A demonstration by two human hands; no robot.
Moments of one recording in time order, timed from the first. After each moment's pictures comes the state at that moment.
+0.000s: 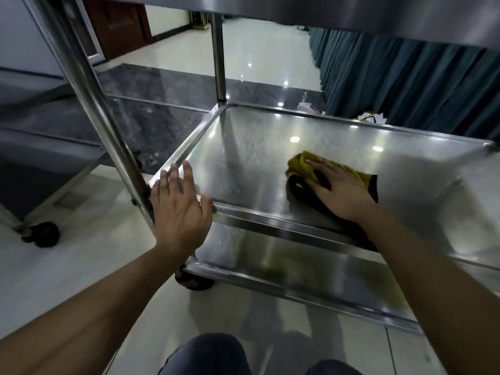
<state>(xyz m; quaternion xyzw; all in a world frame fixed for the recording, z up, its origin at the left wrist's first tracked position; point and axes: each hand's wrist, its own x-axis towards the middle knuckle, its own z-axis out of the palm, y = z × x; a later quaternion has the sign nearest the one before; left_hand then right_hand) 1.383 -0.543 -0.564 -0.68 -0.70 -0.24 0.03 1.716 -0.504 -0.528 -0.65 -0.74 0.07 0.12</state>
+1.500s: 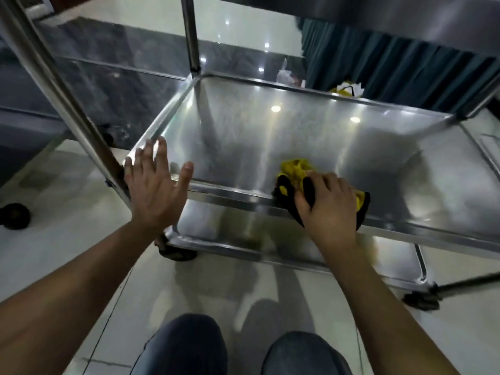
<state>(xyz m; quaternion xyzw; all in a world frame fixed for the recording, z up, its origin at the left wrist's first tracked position) 1.374 -0.537 -0.562 -0.67 -0.69 -0.28 -0.01 1.682 -0.615 -0.534 -0.71 -0.65 -0.14 0.24</state>
